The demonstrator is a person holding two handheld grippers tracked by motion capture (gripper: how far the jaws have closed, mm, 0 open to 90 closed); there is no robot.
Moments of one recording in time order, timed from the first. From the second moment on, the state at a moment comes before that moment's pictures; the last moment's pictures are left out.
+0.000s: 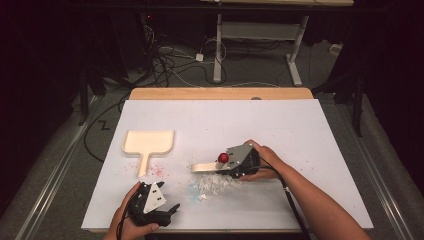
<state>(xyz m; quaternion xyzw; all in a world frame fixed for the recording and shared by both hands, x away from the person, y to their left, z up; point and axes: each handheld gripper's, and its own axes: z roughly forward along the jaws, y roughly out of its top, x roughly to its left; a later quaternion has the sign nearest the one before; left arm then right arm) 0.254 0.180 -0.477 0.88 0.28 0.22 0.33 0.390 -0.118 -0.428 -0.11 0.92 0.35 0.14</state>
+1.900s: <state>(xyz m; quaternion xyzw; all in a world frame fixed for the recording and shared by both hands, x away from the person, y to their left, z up) 0.255 0.200 -0.466 0.85 0.32 0.24 0.34 0.359 -0.154 -0.362 0.09 0.88 0.44 0.17</state>
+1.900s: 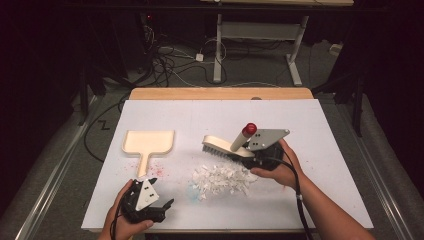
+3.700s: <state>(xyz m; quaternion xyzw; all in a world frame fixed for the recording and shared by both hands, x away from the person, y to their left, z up) 0.252 0.183 -0.468 0.86 0.29 0.25 0.34 0.329 -0.203 -0.419 0.40 0.83 0.31 0.23</state>
